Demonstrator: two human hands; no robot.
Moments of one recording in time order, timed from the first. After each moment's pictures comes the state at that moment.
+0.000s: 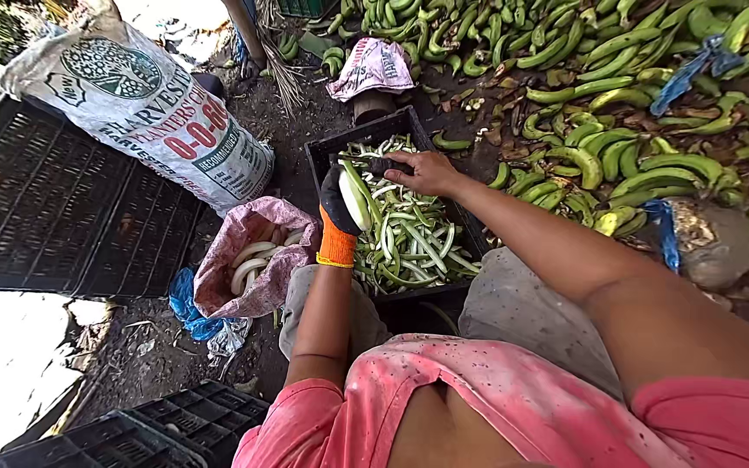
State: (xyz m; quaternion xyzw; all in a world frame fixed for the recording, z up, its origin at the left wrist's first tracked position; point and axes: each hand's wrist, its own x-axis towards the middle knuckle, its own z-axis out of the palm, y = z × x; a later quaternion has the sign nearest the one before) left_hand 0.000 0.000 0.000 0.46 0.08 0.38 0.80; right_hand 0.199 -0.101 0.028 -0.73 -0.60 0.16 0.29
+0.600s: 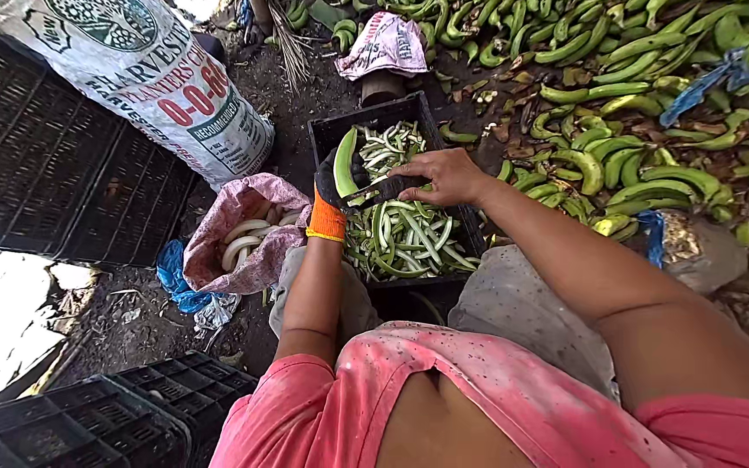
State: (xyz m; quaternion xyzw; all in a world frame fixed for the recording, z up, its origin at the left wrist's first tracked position) left_hand 0.011 0.039 0.002 0.20 0.11 0.23 0.95; right_hand 0.195 -0.129 0.025 -0.61 -0.76 0.02 0.24
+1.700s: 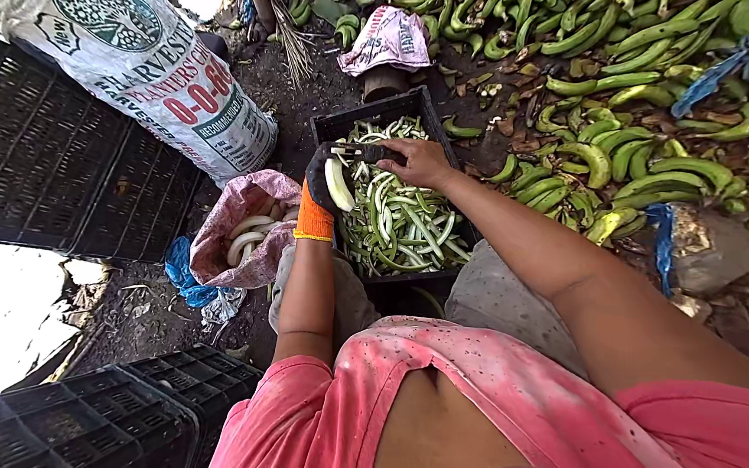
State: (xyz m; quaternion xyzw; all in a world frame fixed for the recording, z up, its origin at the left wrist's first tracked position) left_hand -0.022 0.021 0.022 0.49 0.18 0.38 0.77; right_hand 0.180 -0.089 0.007 -0.72 -0.63 0.09 0.30
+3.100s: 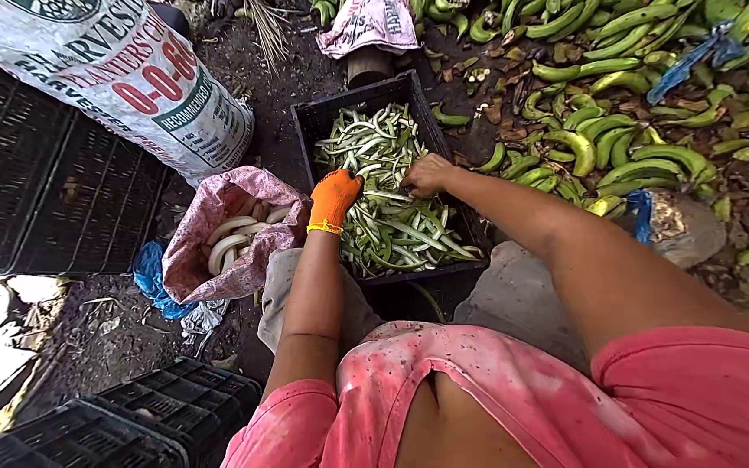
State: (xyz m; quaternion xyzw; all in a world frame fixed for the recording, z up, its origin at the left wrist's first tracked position) left_hand 0.017 0.045 -0.021 0.86 0.41 -0.12 0.28; right_hand 0.246 -0.075 -0.100 -0.66 -0.70 0.19 -0.18
